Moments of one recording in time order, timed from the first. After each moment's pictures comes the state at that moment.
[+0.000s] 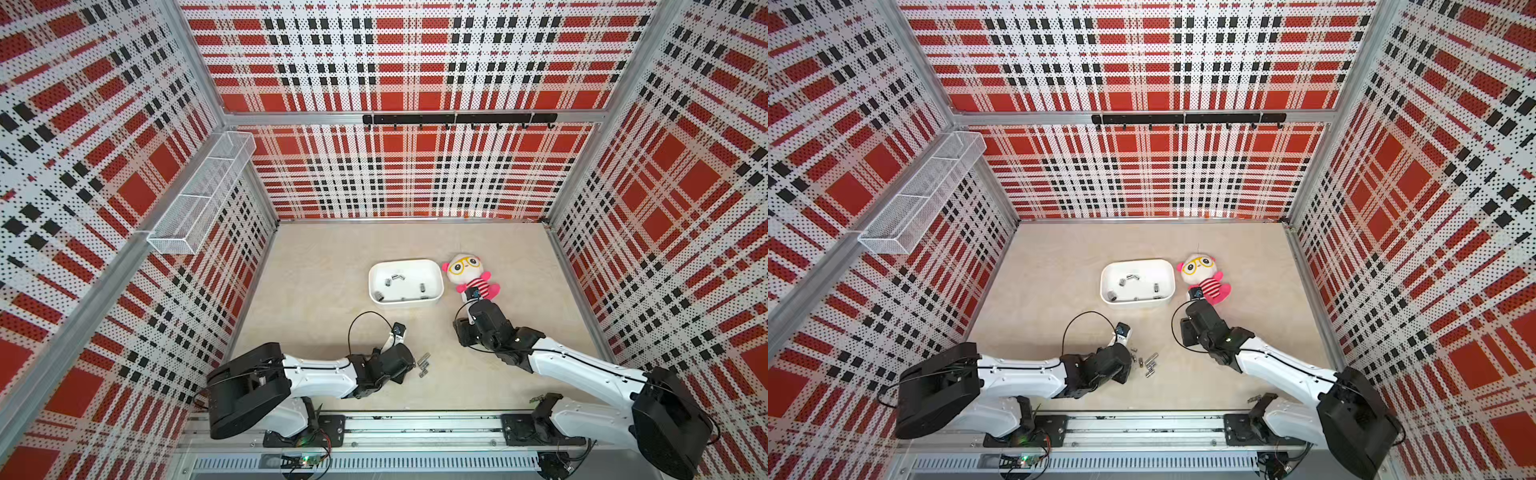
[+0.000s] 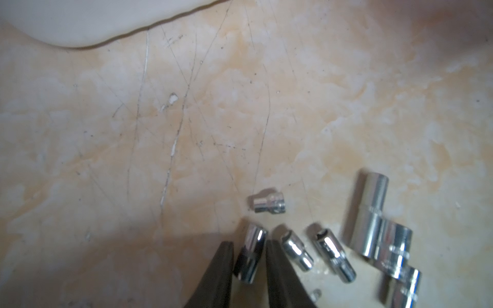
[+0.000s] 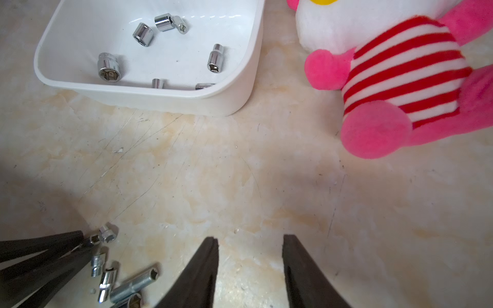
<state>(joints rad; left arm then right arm) -1.12 1.41 0.45 0.01 -0.38 -0.60 0.72 1.16 0.56 -0.20 0.18 0.43</state>
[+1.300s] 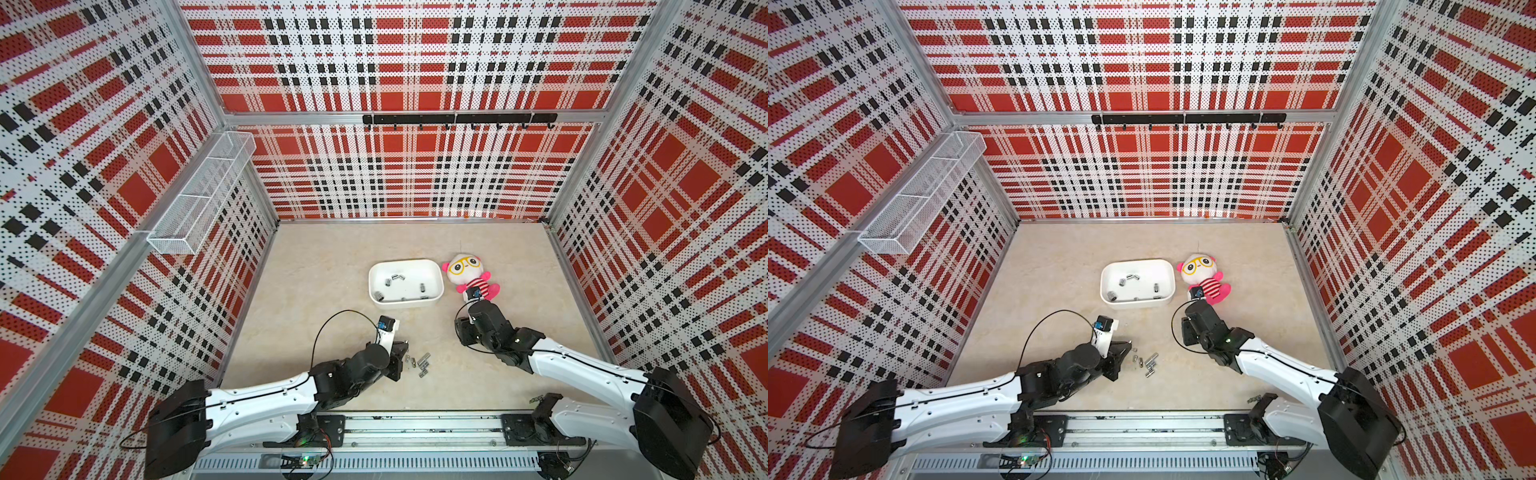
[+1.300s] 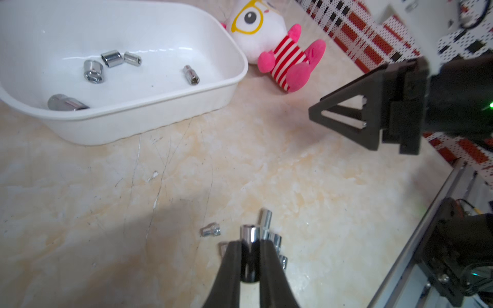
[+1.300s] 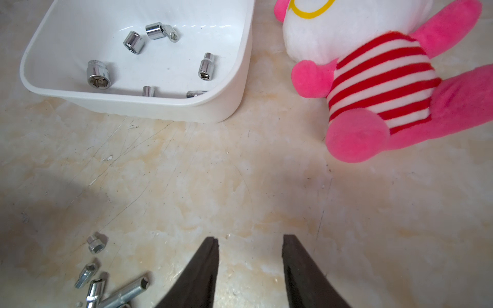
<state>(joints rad) -1.14 0.93 0.37 0.06 -0.33 -0.58 0.73 1.16 0.56 -0.19 0.24 0.43</state>
